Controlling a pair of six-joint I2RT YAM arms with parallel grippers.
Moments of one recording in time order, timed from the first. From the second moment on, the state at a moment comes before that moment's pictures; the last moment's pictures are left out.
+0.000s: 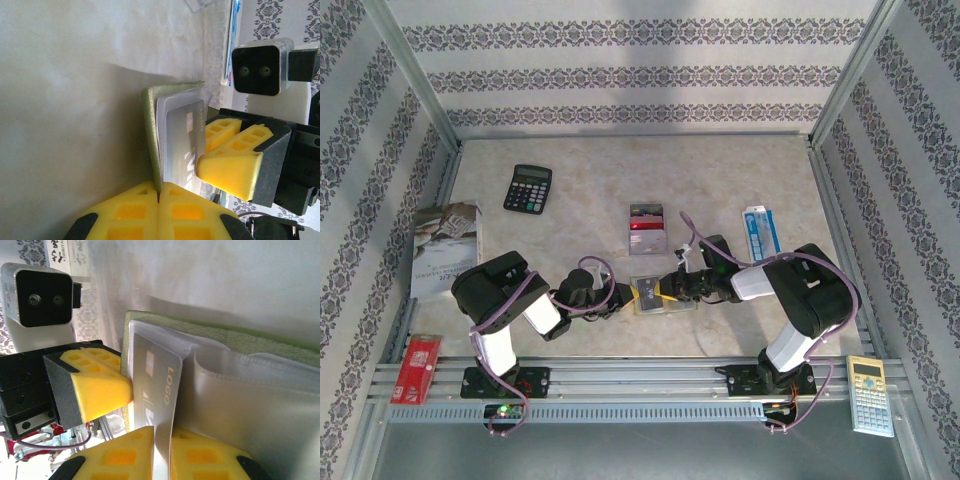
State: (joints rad) left arm -0.72 1.82 0.28 1.11 0.37 -1.30; right arm 0.44 1.67 0.45 0.36 -0.92 0.74
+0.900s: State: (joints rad) left arm -0.72 1.82 0.28 1.11 0.38 -1.30; right arm 0.38 1.64 0.40 0.41 -1.02 0.74
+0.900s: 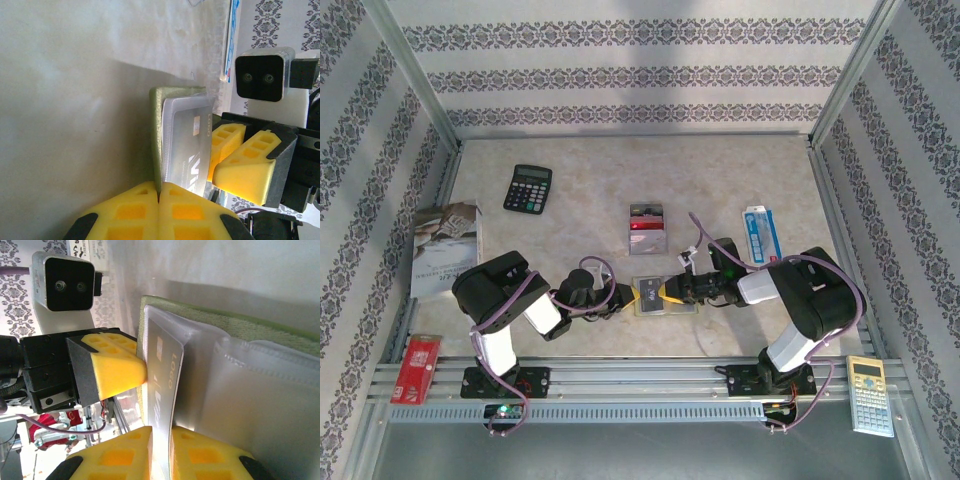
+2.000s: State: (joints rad) left arm -0.72 1.82 0.29 1.11 0.38 -1.30; right arm 0.43 1.69 0.39 0.55 -1.01 0.84
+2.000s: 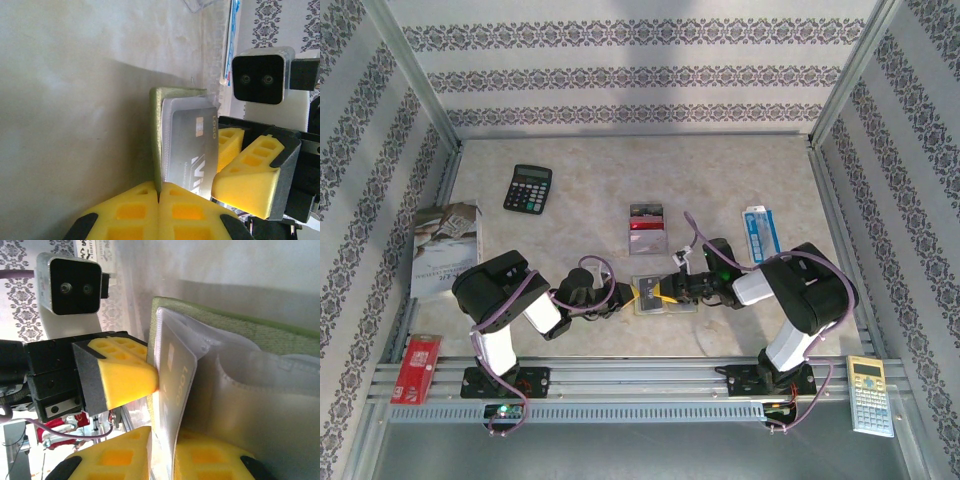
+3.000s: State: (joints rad) left arm -0.72 1.79 0.29 1.07 0.39 -1.28; right arm 0.38 1.72 0.32 0.64 -1.06 0.84
